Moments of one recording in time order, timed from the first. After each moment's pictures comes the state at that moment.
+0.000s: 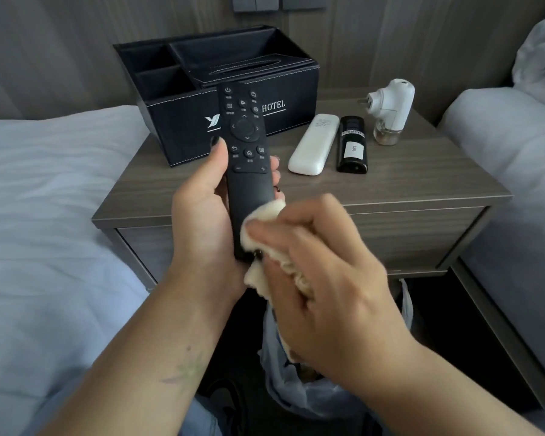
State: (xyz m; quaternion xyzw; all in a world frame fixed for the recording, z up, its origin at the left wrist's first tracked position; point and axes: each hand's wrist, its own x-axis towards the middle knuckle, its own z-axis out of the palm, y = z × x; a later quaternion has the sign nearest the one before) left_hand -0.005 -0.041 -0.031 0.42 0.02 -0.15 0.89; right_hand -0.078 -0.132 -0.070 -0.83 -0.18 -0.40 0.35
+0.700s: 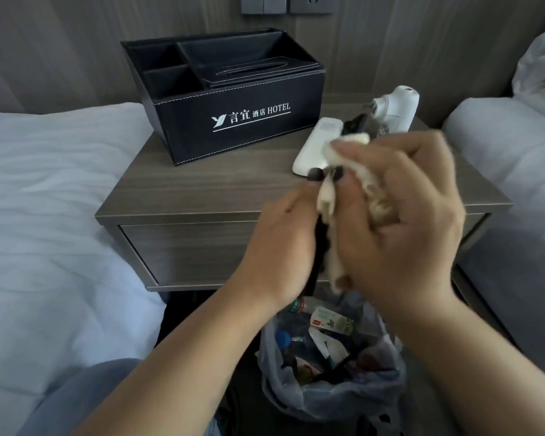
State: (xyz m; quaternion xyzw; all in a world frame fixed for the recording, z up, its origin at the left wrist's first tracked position) left_hand -0.023 -0.065 -0.048 0.63 -0.18 -0.12 0.74; right_hand -0.051 -0.167 -0.049 -0.78 -0.06 -0.54 0.31
